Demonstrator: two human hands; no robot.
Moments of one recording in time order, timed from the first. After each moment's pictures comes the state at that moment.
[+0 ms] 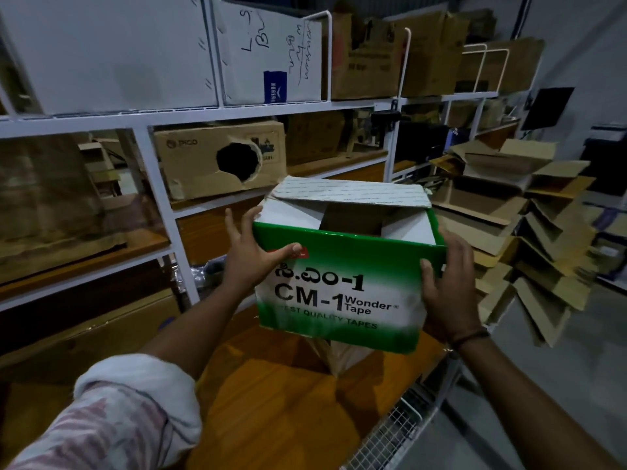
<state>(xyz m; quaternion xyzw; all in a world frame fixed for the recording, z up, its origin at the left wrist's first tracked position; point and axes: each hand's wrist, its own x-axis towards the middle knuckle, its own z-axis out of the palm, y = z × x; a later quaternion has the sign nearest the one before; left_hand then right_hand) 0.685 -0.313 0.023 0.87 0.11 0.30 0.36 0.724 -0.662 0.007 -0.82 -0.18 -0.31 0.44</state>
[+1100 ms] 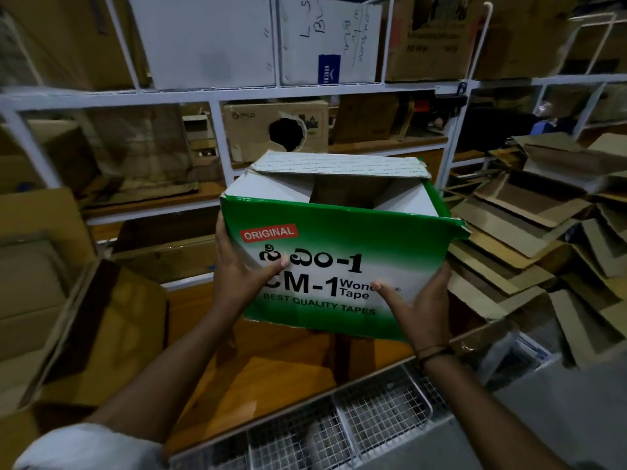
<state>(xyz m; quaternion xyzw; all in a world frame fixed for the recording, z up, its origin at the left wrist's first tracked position) 0.508 -0.441 0.004 0.79 0.23 0.43 0.39 0.673 -0.710 -0.041 -0.76 -0.23 -0.13 0.59</state>
